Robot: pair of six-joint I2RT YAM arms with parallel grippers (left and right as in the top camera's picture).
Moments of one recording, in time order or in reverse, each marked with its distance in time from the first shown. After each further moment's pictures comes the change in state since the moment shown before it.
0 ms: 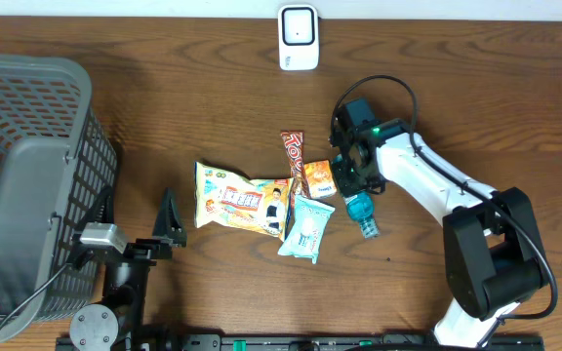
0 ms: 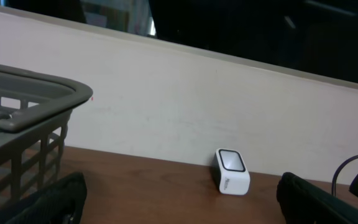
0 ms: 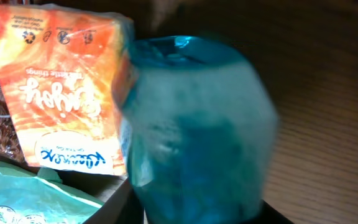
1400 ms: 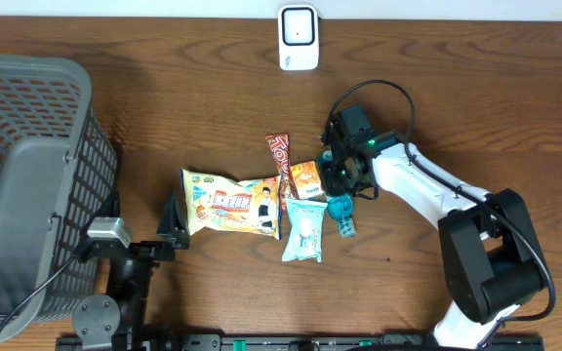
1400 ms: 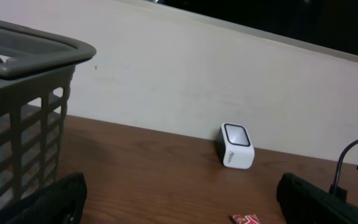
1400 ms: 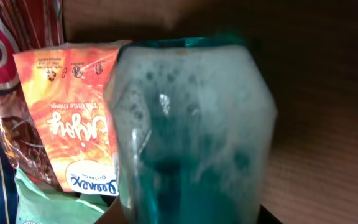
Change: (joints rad) left arm 0.000 0.000 -0.001 -0.115 0.005 0.000; right arm 0.034 -0.012 -0.083 0.187 -0.123 0.125
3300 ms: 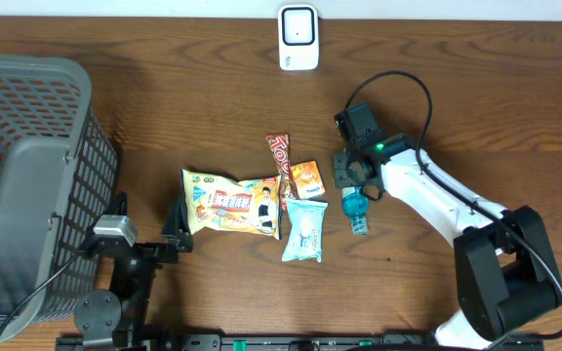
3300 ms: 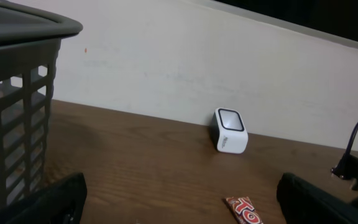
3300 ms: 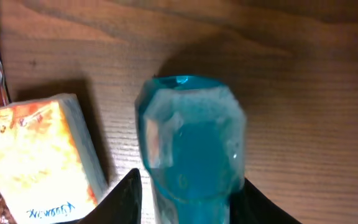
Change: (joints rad) left arm 0.000 0.003 -0.001 -0.049 0.037 0.000; right arm -0.002 -0.085 -0.041 0.059 0.238 0.130
